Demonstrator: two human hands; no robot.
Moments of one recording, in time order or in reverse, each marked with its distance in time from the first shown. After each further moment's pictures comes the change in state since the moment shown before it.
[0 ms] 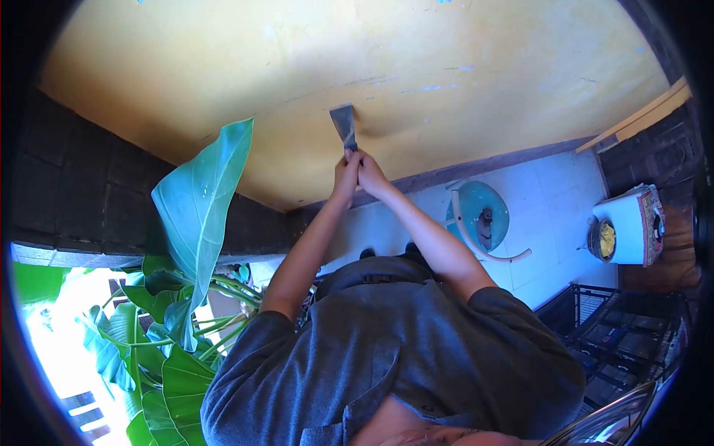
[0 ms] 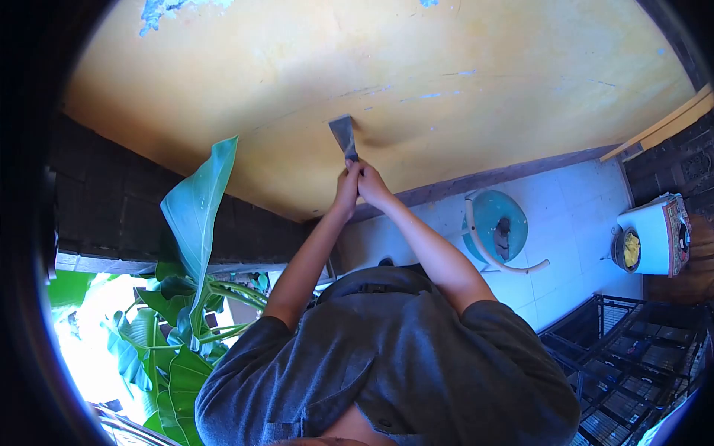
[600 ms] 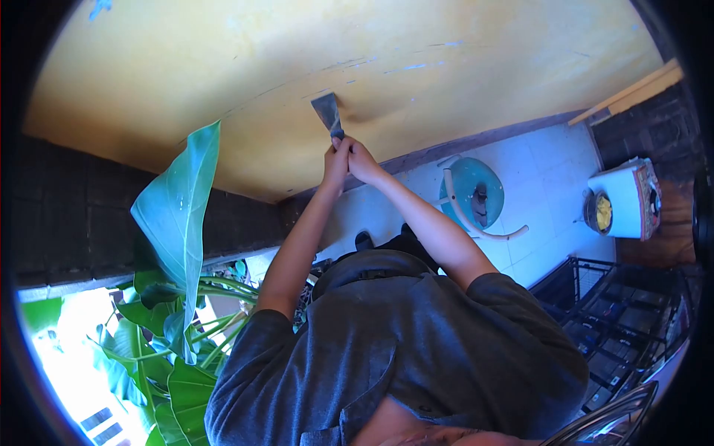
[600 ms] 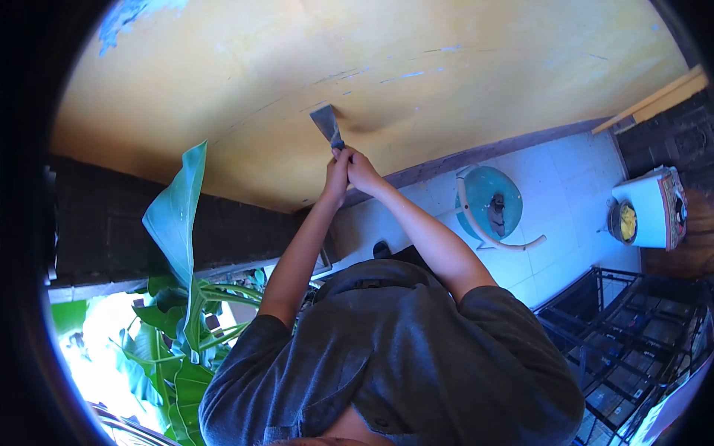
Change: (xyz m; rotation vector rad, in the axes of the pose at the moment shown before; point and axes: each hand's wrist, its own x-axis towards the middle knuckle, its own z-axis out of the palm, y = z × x) left_hand 0.008 -0.012 0.003 0.012 -0.027 -0.042; right_hand -0.008 -0.014 -0.008 -0.059 -0.022 0.065
